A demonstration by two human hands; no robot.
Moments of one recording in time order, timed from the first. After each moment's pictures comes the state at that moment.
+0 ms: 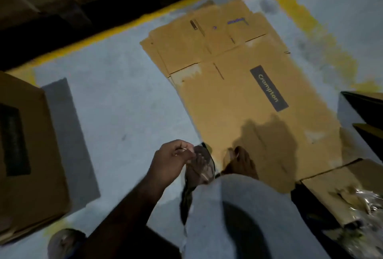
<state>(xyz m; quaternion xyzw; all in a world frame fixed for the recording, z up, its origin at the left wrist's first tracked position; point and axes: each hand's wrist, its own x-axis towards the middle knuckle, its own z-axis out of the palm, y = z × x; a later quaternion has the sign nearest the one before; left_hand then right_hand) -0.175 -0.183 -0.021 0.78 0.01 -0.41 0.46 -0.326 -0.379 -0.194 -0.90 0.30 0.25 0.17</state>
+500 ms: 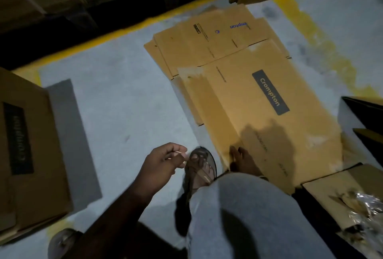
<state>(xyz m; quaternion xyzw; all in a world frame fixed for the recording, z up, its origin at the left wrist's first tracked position) -0.170 -0.152 -0.002 0.77 0.02 -0.42 0.48 -0.319 -0.404 -0.187 -0.87 0.26 0.28 0.30</state>
